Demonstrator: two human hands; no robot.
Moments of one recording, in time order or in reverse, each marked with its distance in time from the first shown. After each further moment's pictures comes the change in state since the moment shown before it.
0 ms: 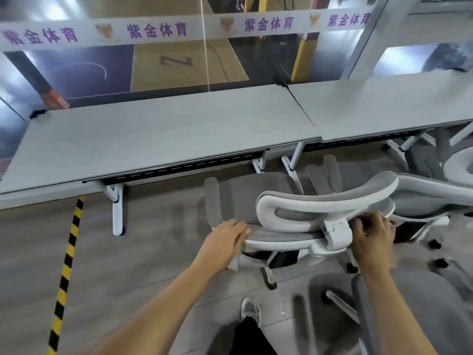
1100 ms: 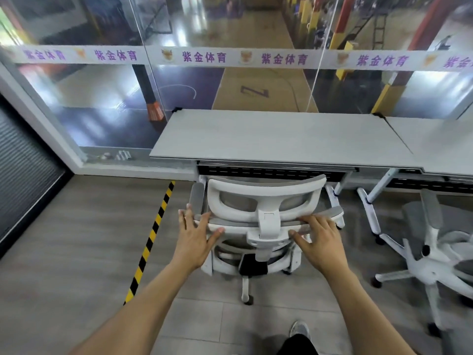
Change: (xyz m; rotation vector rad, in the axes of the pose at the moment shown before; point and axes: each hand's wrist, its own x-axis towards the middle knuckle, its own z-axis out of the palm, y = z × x) left_hand -0.308 -0.176 -0.113 0.128 0.314 -0.651; right_hand -0.273 -0.187 0.115 0.031 -0.452 -0.741
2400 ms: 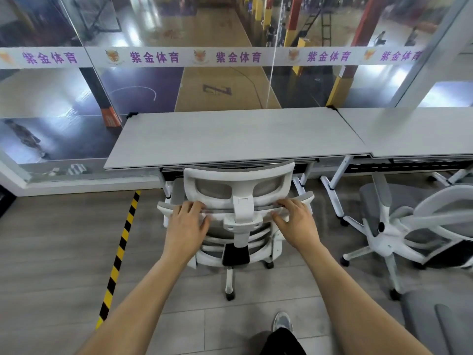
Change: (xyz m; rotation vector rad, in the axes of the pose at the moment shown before) left_hand 0.038 0.081 -0.013 0.037 0.248 0.299; right_hand 0.039 0.005 -0.023 0.055 0.000 0.156
